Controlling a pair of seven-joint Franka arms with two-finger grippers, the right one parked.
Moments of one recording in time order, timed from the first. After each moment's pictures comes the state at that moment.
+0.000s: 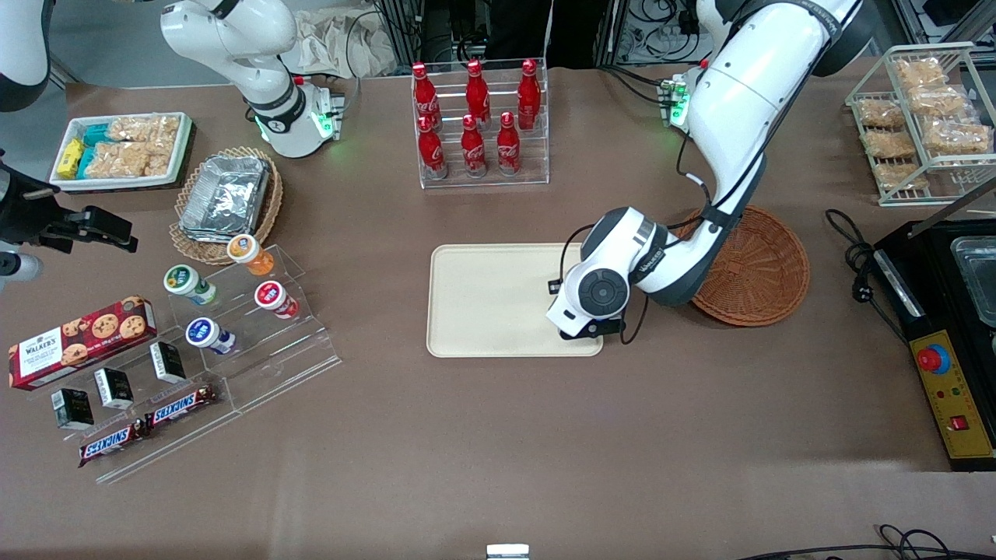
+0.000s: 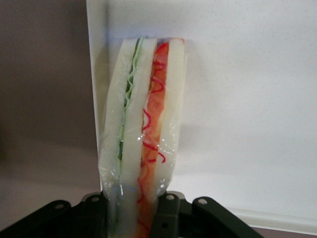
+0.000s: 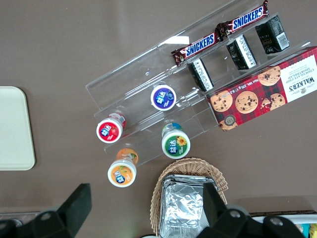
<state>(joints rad) -0.27 0.69 -0.38 -1.64 0.01 1.94 -0.75</state>
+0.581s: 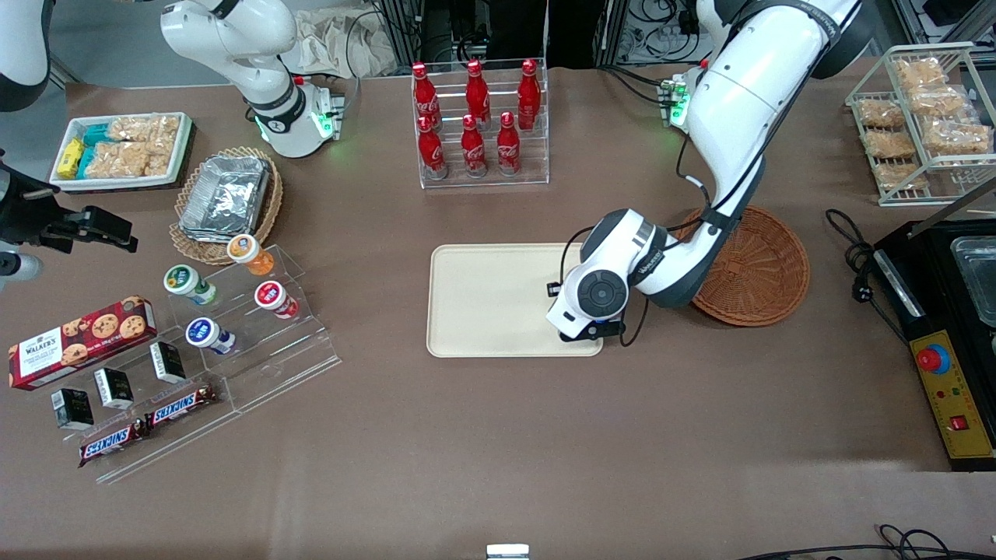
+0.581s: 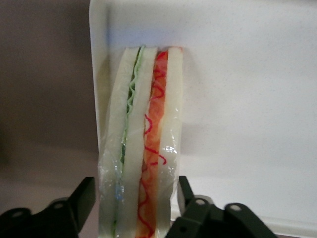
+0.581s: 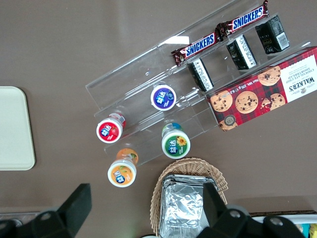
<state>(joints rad) -0.27 0.69 -0.38 -1.62 0.03 1.94 -0.75</state>
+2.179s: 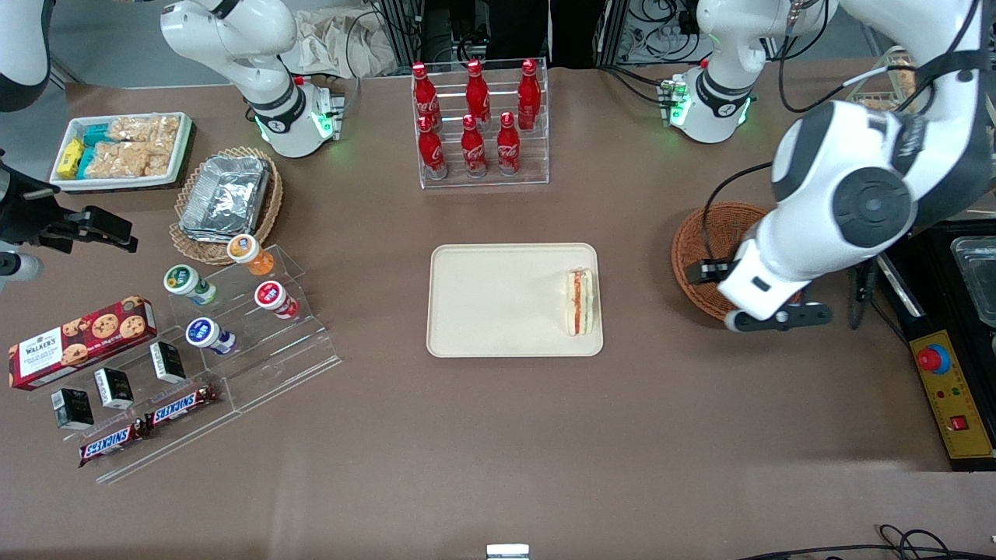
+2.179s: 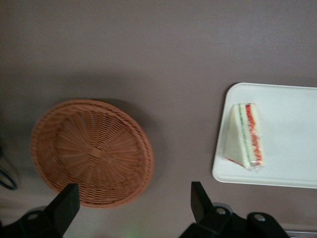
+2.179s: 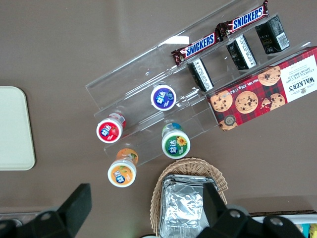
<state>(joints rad) 0.00 0.23 -0.28 -1.58 0.04 1.64 -0.31</state>
